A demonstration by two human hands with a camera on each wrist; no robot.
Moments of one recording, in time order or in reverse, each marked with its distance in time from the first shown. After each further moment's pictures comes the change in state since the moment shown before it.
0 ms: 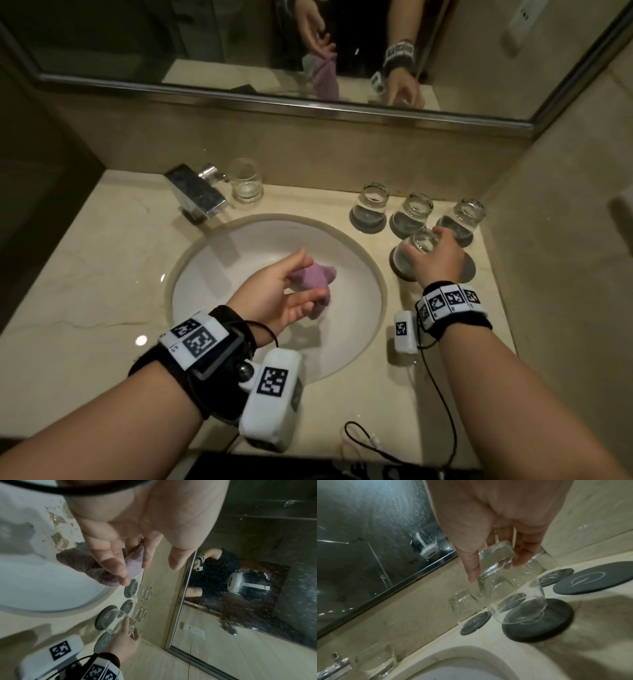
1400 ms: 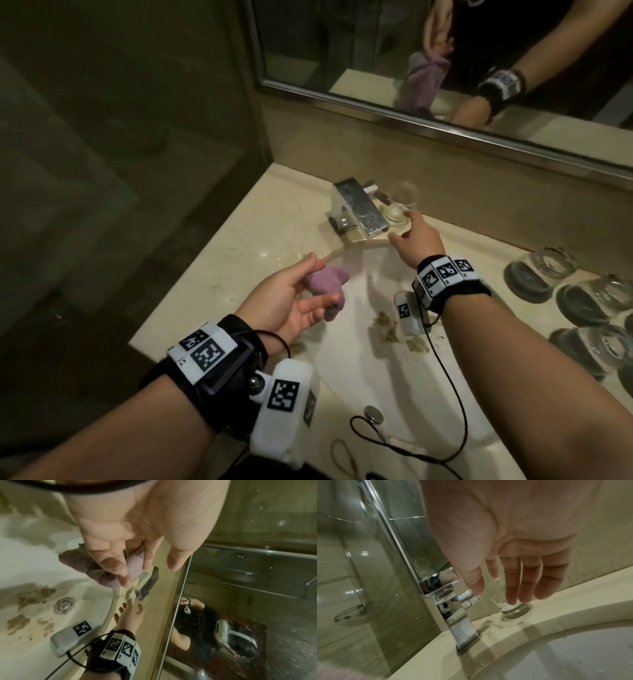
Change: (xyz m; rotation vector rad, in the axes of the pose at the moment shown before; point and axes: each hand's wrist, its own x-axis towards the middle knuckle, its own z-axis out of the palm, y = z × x) left_hand -0.061 0.060 -0.152 -0.268 0.288 0.155; right_hand -0.066 -0.196 0.205 -0.200 -0.646 -0.466
